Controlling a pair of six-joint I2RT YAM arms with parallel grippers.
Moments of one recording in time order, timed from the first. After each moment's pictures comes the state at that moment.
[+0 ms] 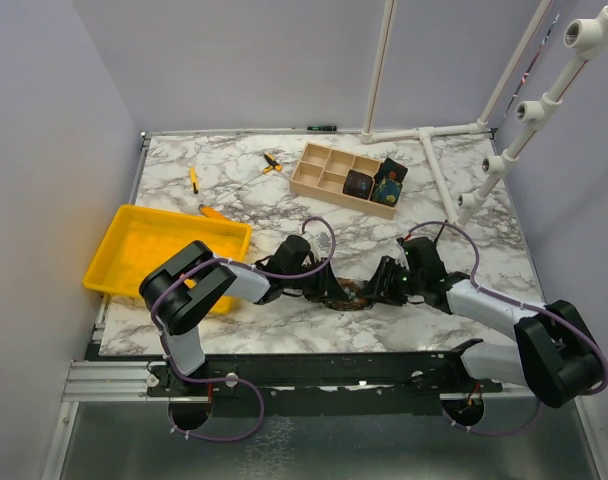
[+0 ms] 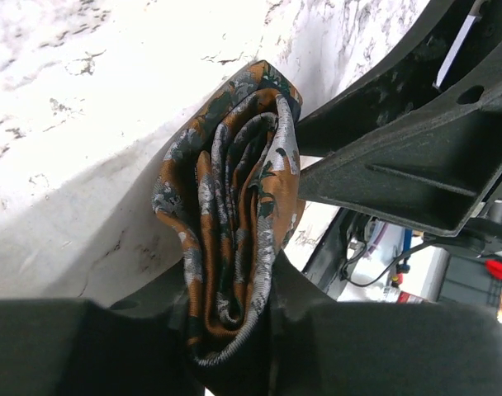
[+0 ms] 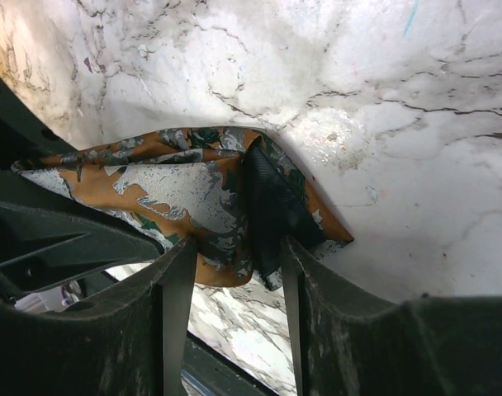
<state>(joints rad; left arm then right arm) -0.79 1.77 0.65 0.51 0.53 -0.92 0.44 1.24 0.41 -0.06 -0.35 0.74</state>
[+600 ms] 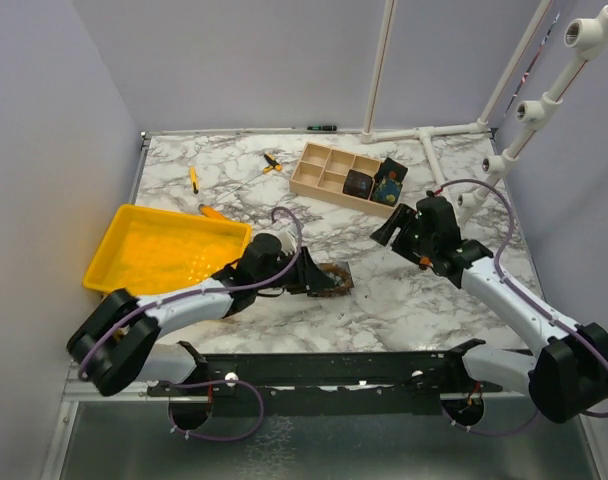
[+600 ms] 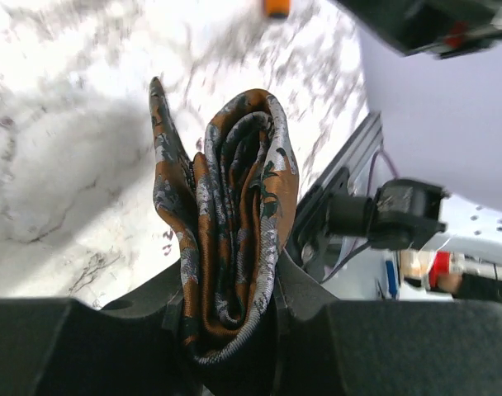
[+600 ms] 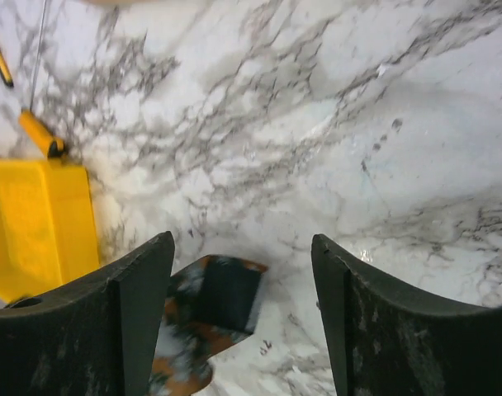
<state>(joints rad) -0.77 1.38 0.52 0.38 0.44 -0.93 0.41 1.12 0.73 -0.31 -0.03 0.80</state>
